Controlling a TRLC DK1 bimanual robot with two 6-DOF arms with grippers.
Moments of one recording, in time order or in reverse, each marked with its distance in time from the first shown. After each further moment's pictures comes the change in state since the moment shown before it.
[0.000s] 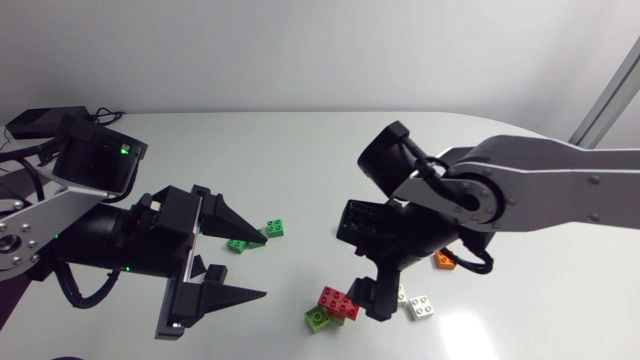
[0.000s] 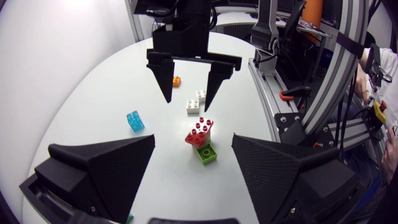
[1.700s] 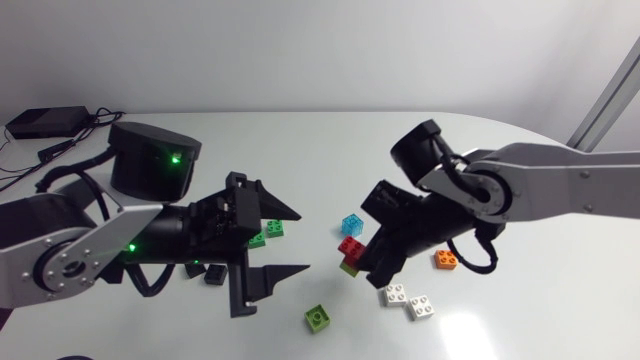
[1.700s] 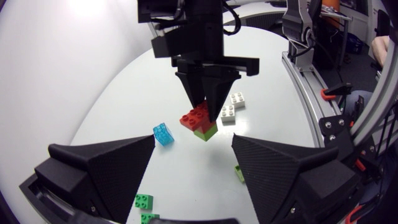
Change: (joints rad) left arm -0.219 0.136 -0.025 0.414 -0.322 -0.159; right arm -0.189 0.014 -0.046 0.129 -0.164 0.197
